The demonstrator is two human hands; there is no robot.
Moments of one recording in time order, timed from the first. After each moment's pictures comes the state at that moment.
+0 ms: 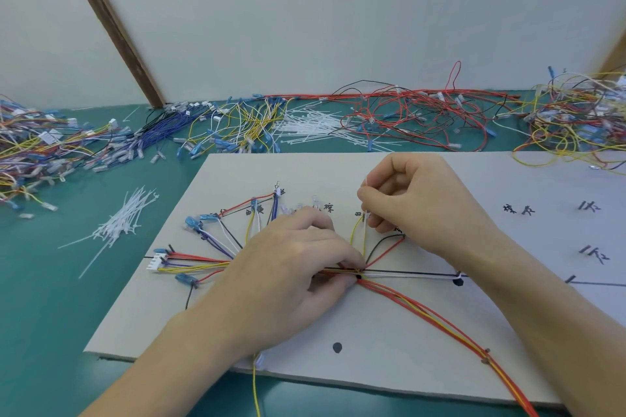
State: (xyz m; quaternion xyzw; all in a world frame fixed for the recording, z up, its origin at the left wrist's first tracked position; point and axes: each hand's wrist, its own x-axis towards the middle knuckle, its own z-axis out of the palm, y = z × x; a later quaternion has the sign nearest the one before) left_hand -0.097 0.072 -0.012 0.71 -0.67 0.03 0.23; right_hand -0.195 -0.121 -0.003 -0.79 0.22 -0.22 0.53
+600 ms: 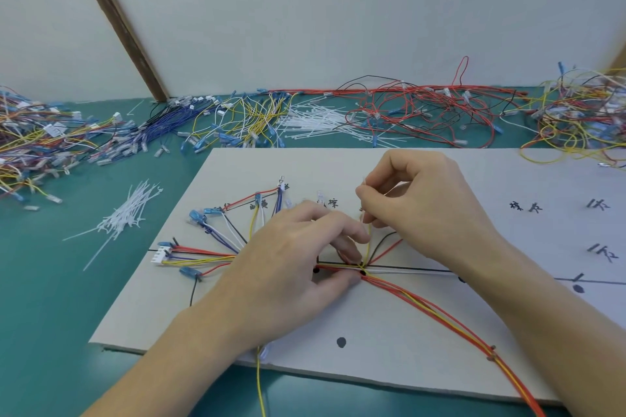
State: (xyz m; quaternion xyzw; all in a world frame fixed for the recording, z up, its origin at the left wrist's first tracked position) left_hand -0.101 0.073 -0.014 0.73 -0.62 0.01 0.30; right_hand -0.197 -0.107 0.000 -0.83 0.18 -0.29 0.44
